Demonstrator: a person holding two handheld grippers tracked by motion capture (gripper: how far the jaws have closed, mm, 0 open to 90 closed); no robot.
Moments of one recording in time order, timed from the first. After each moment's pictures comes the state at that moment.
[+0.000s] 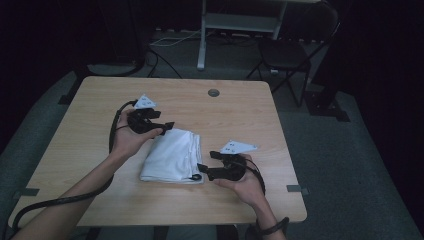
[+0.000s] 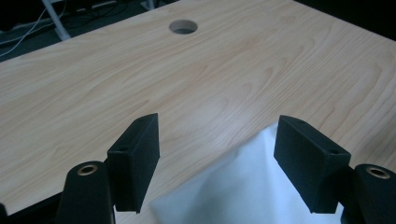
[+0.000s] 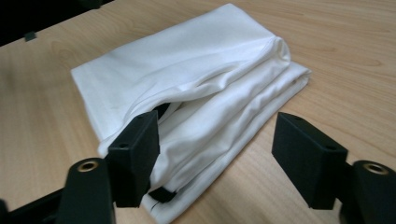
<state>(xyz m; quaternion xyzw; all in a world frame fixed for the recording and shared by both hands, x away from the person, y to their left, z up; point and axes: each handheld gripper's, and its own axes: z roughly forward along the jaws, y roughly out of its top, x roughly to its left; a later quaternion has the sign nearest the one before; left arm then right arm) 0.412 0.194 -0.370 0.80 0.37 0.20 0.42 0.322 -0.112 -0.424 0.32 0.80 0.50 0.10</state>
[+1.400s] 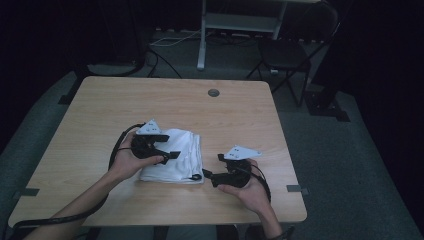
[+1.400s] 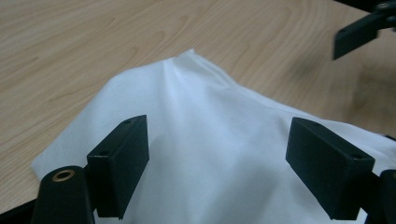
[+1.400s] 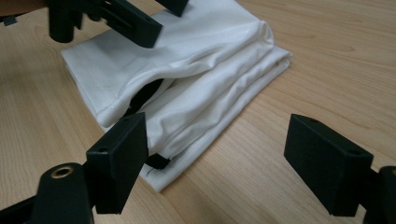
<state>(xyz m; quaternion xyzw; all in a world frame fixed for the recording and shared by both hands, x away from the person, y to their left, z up) 0.377 0.174 -0.410 0.85 0.29 0.10 0.44 0.306 -0.123 -0.424 0.33 0.80 0.48 0.12</state>
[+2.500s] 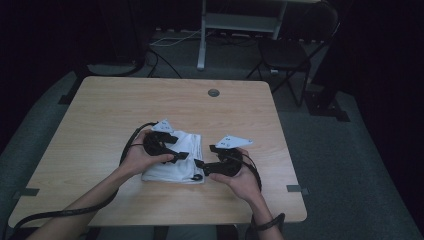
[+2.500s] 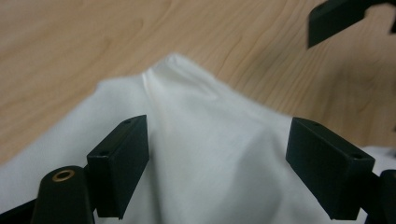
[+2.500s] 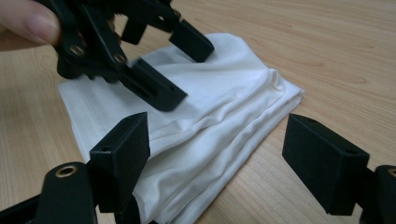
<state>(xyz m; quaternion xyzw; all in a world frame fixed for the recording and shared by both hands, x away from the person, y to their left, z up) 0.383 0.149 -0.406 0.86 0.27 0.08 0.43 0.331 -0.102 -0.414 0.33 0.80 0.49 0.12</state>
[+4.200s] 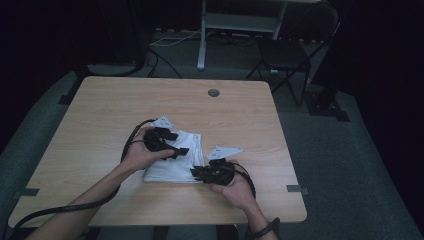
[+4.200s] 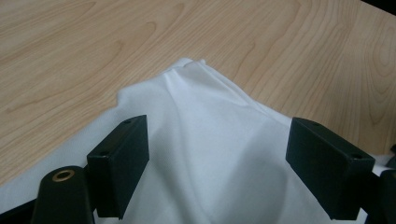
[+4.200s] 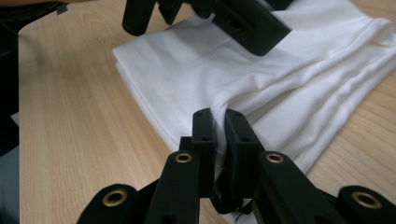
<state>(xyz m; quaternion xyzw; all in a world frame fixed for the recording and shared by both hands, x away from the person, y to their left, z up) 0.398 0.149 -0.416 0.86 0.30 0.07 0.42 0.311 -0.086 -0.430 0.31 0.82 0.48 0.03</state>
